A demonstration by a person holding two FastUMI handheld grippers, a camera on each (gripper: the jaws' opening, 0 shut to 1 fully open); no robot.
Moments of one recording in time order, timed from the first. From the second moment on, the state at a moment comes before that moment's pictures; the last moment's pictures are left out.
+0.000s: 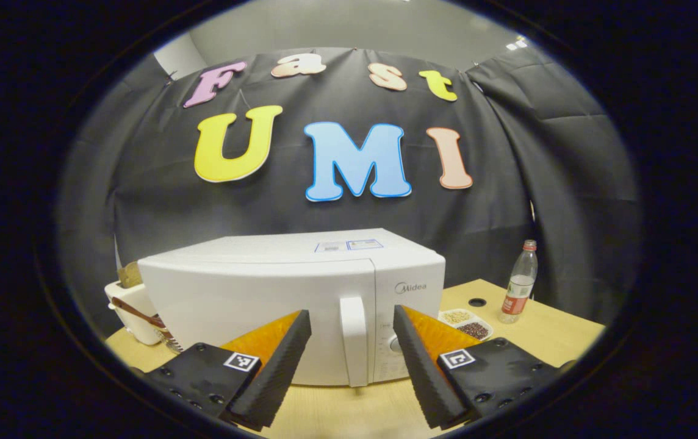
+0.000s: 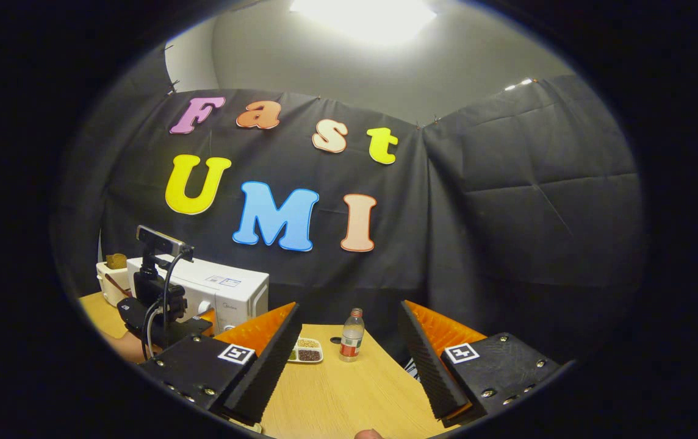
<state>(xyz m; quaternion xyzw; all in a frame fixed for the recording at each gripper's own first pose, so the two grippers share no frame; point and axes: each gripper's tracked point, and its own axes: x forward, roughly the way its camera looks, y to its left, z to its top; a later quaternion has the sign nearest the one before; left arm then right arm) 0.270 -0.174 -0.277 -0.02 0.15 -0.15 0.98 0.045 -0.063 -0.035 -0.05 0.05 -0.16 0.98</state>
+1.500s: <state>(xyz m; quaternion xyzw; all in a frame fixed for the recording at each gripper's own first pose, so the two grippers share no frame) 0.201 -0.135 -0.293 0.00 0.23 -0.09 0.97 0.016 -0.097 -0.030 -0.01 0.03 -0.11 0.99</state>
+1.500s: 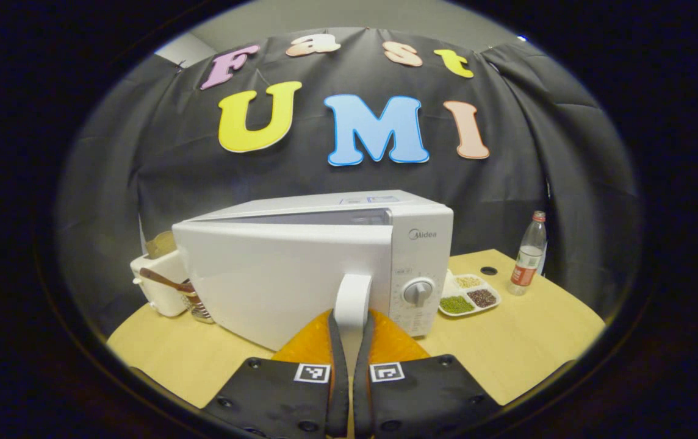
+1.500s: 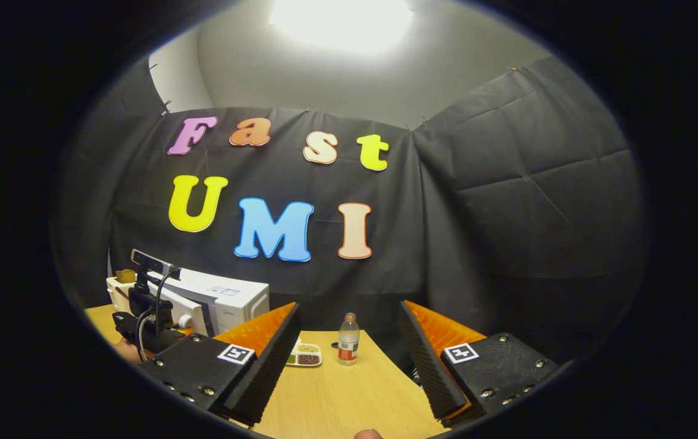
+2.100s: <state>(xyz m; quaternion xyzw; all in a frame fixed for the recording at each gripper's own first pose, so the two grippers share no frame) 0.124 -0.046 -0.281 0.01 0.25 0.01 0.97 -0.007 -0.076 -0.043 0.02 0.03 0.01 1.00</state>
